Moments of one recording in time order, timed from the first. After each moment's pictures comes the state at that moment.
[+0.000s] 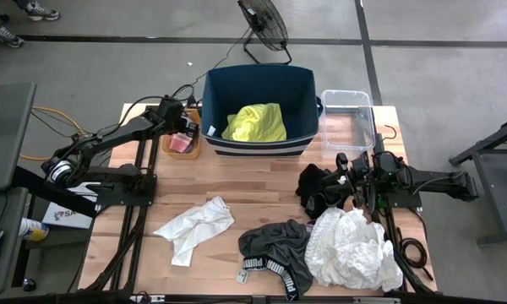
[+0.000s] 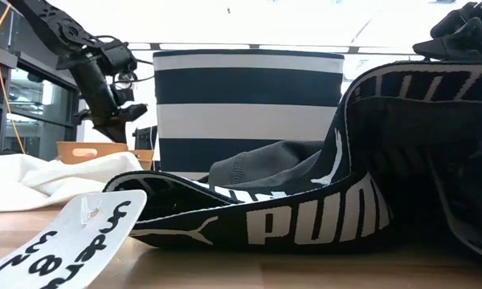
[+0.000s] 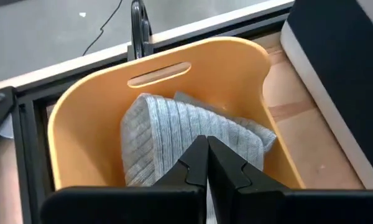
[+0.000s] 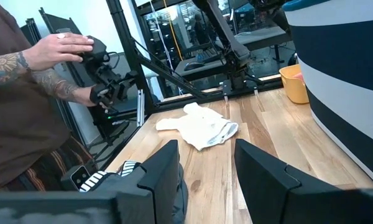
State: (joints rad) left arm 0.90 1.13 0.62 -0.32 -0.21 -0.25; right arm -0.10 0.07 0.02 0.08 -0.29 0.28
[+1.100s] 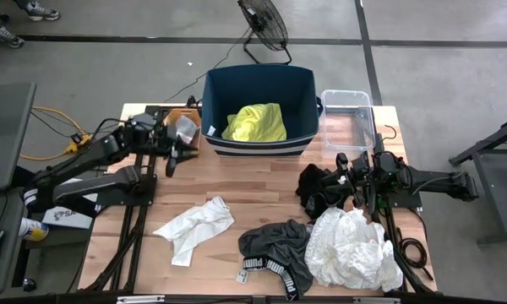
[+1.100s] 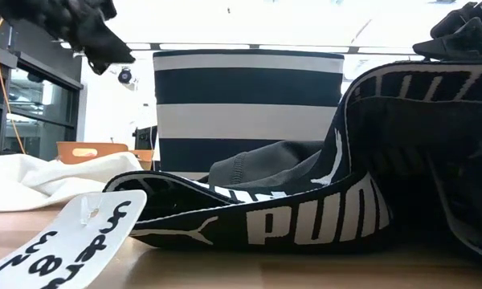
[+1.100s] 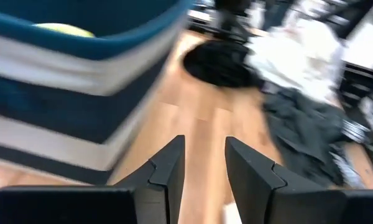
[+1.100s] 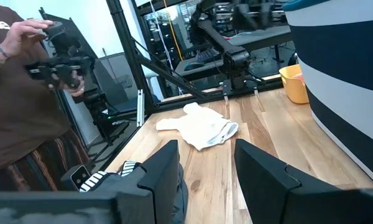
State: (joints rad) left arm 0.52 0.55 0.62 -0.47 0.41 -0.03; right arm -0.10 0.07 0.02 0.08 -0.29 0.28
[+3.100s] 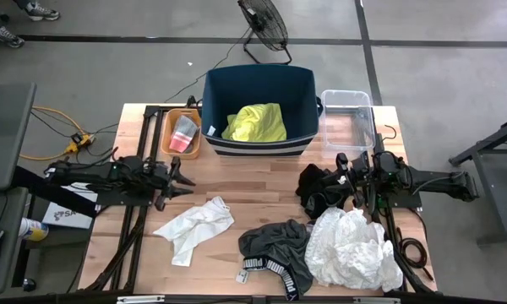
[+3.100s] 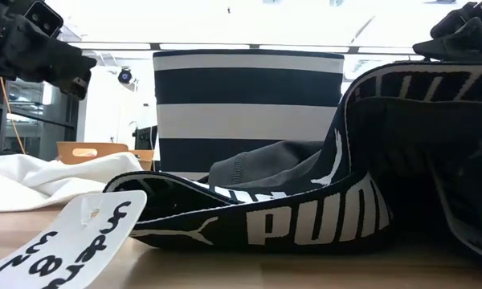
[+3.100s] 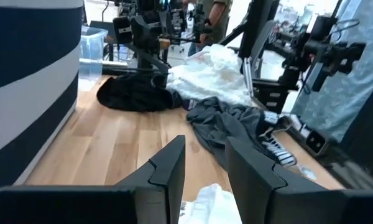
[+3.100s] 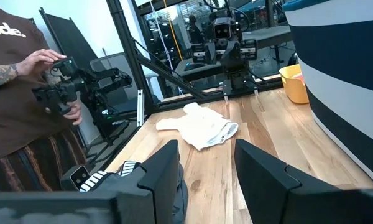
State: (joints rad) left arm -0.08 0.01 0.07 -0.09 0.10 -0.13; right arm -0.10 0.07 0.02 0.08 -0.29 0.28
